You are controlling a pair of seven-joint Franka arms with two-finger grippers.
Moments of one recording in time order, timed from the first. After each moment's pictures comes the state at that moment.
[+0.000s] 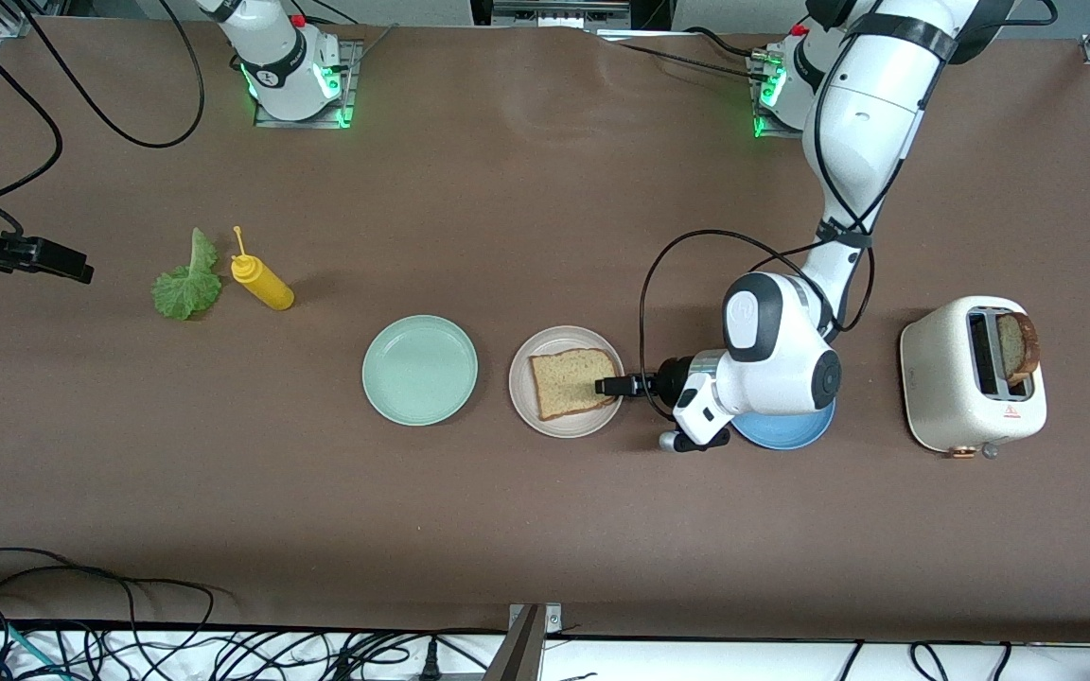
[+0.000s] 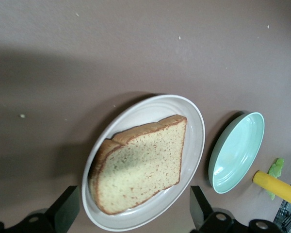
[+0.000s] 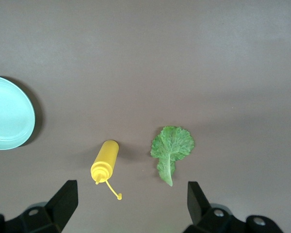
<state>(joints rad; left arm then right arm) -0.35 0.80 -0.02 -1.44 -0.87 2.15 0.00 -0.01 0.16 -0.07 -1.54 -0.03 1.59 0.04</state>
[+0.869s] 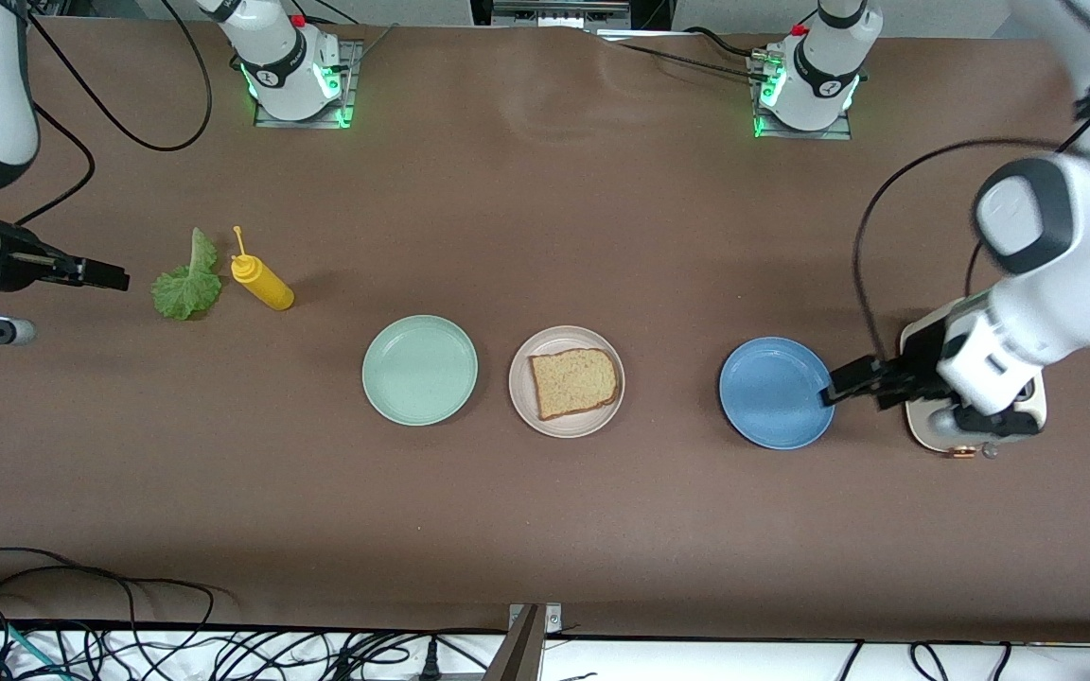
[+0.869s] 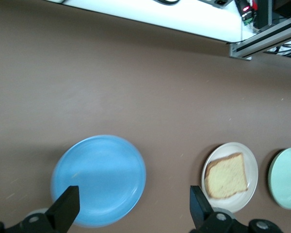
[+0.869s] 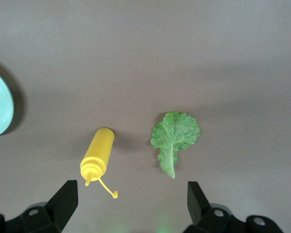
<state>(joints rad) -0.09 0.26 0.05 -1.64 -0.33 2.02 0.03 -0.01 0.22 -0.08 -1.64 -0.03 1.61 0.04</state>
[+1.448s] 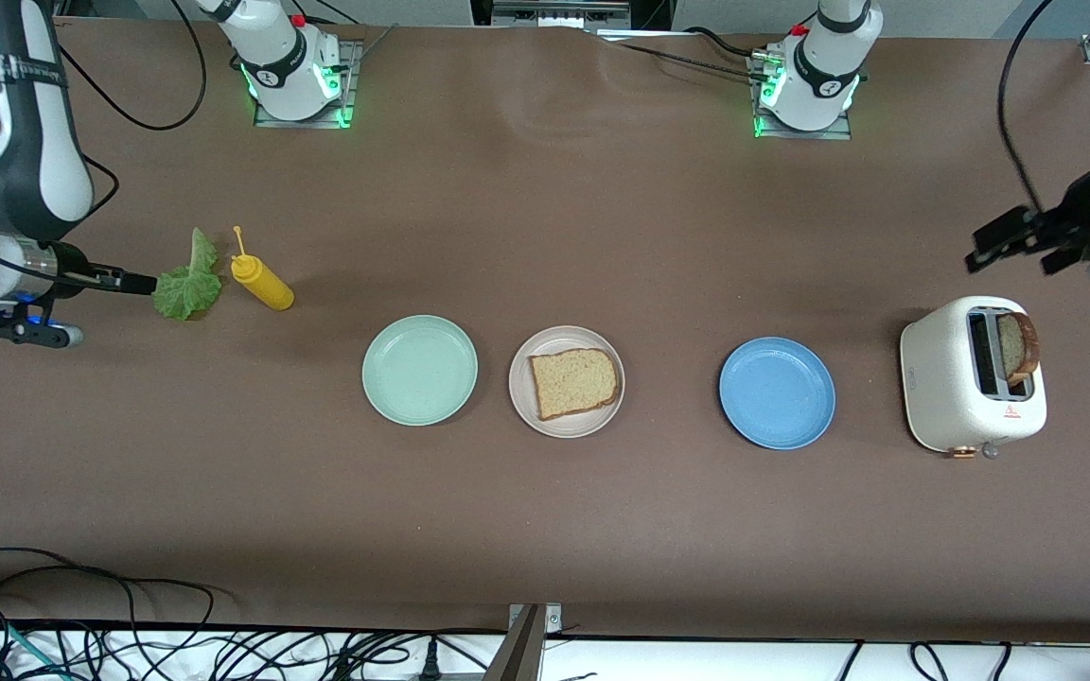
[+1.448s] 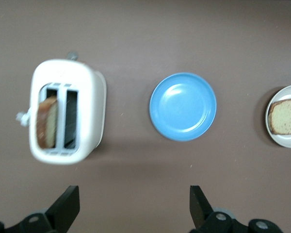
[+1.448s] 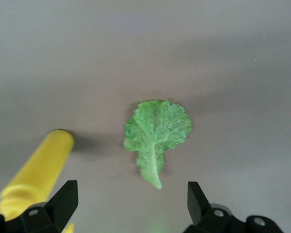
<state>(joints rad) 0.03 -0.04 0.05 -1.70 -0.06 1.65 0.03 -0.01 0.23 -0.18 -1.97 -0.05 1.89 0.03</state>
